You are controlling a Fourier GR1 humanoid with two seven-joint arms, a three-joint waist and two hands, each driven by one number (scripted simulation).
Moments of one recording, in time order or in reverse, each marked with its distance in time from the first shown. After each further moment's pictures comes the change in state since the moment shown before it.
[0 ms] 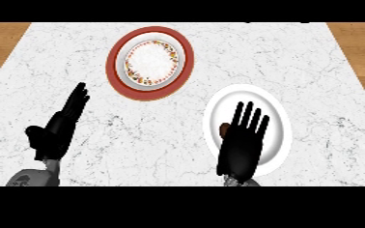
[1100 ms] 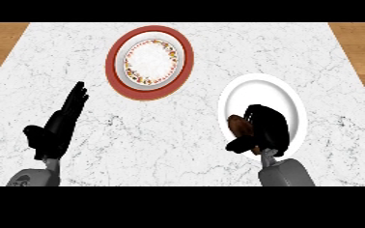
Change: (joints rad) left arm 0.000 -0.037 0.051 -0.006 -0.041 -0.029 0.009; right arm -0.026 -0.080 -0.328 0.038 -0.465 -0.119 -0.461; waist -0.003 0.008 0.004
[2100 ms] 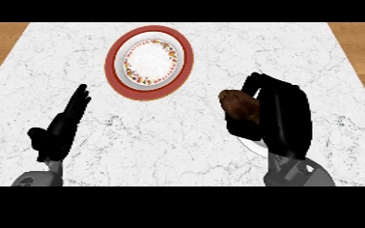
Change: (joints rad) left arm 0.015 -0.042 0.031 -0.005 -0.052 -0.029 0.005; right arm -0.121 0.010 0.056 -0.427 0.129 0.012 -0.010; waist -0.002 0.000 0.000
